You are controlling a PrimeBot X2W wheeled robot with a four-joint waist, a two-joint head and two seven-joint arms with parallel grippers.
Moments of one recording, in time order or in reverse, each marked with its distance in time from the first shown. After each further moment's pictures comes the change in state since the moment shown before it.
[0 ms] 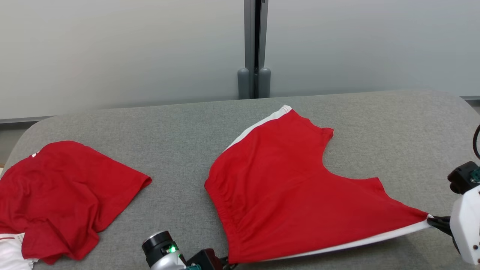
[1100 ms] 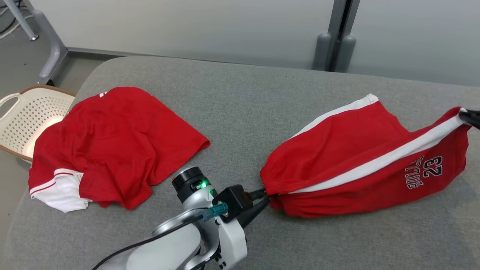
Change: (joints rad) left arm -0.191 -0.098 0.035 -0.106 -0.067 0.017 0.033; right arm -0.282 -0.013 -0.233 -0.040 -0.128 0.000 0.256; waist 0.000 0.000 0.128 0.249
